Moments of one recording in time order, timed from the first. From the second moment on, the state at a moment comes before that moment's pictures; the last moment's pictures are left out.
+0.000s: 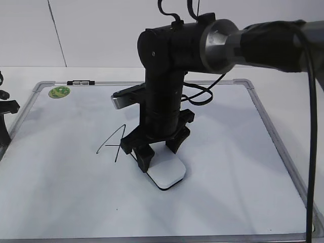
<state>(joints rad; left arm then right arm) 0.12 2.06 -1.39 -0.22 1.01 0.10 0.69 2.21 -1.80 0.09 1.22 0.00</state>
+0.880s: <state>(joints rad) 0.12 2.06 -1.39 -0.22 1.01 0.10 0.60 2.22 -1.80 0.04 1.22 0.09</state>
